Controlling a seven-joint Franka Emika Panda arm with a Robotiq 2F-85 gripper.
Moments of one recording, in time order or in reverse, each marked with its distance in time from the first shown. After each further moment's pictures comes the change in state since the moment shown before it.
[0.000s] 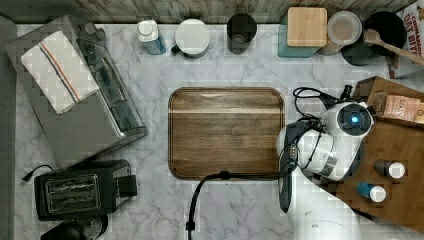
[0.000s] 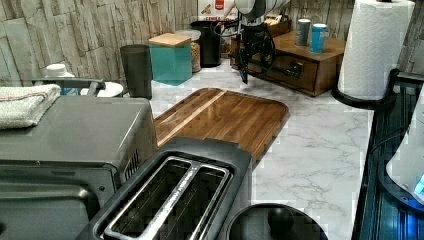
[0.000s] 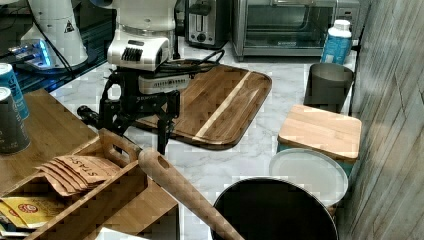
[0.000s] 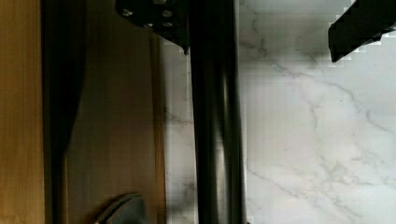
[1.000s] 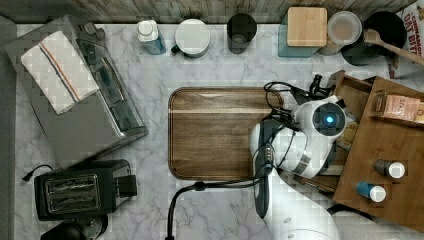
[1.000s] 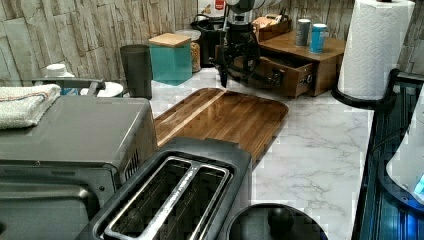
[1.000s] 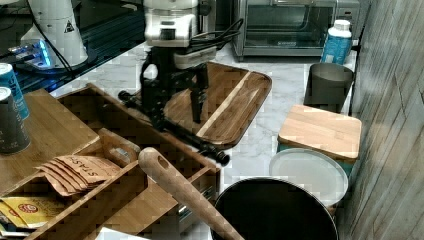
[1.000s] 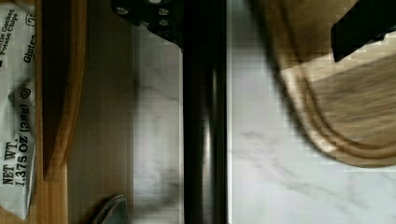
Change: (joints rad) arm 0.012 -0.080 0.143 -0.080 0.148 0.028 -0.016
